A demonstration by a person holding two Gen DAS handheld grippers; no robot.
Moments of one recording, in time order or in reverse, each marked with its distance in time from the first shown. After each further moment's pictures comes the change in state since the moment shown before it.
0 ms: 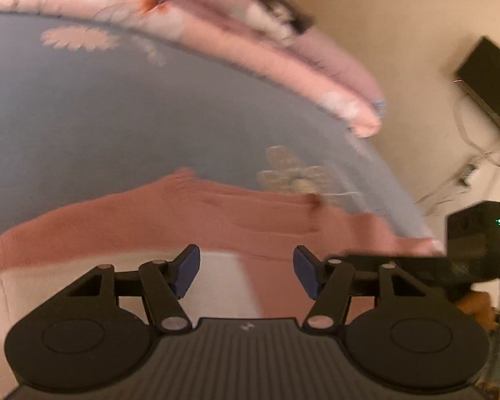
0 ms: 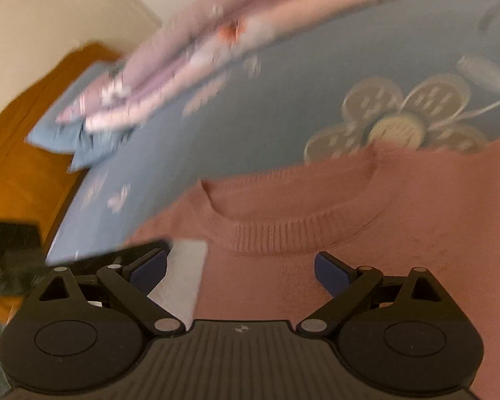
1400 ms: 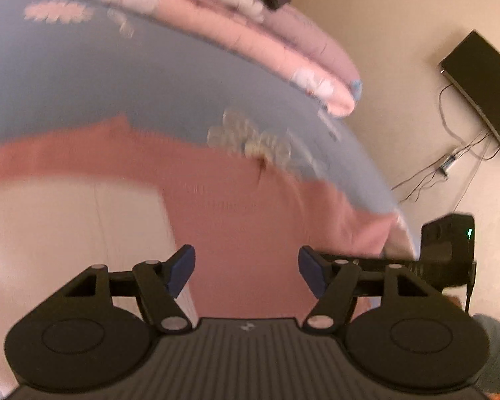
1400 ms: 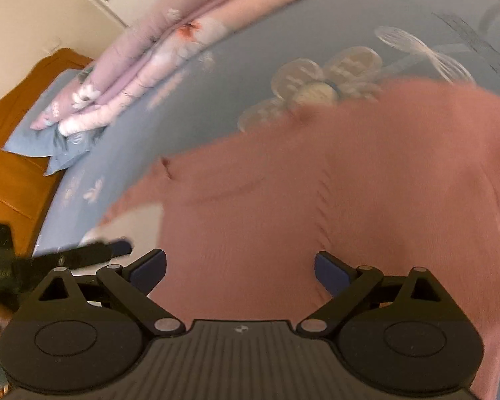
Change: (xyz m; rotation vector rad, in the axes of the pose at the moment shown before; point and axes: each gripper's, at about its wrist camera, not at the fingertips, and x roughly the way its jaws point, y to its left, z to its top) left arm -0.028 -0.059 -0.049 -0.050 0.078 -0.075; right arm -0.065 -0.029 -0.051 0.091 -0.031 -0.102
